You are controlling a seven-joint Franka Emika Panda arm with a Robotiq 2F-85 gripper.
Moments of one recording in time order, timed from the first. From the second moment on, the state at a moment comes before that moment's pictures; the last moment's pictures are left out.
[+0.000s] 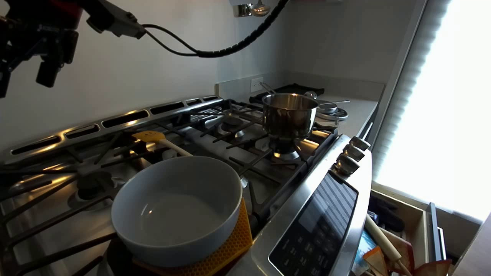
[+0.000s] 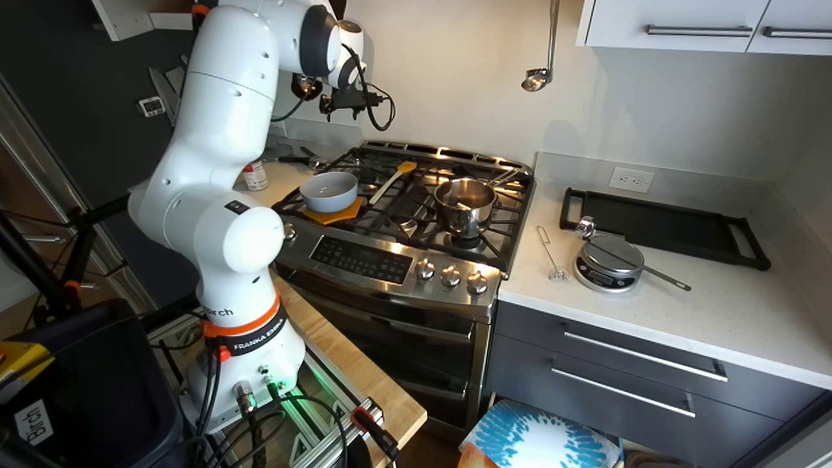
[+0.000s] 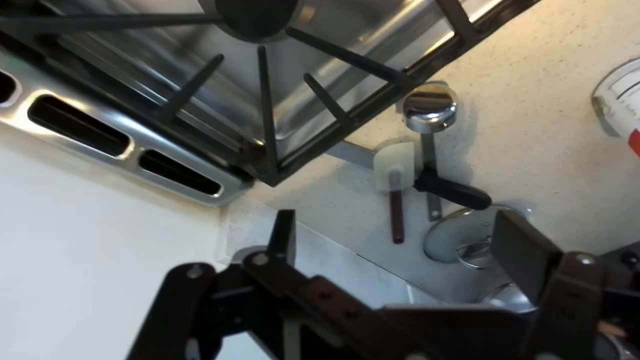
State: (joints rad) arm 0.27 0.59 0.48 -1.56 0.13 2.51 -0.68
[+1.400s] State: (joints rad) arm 0.37 0.89 0.50 -1.25 0.12 2.28 -0.87
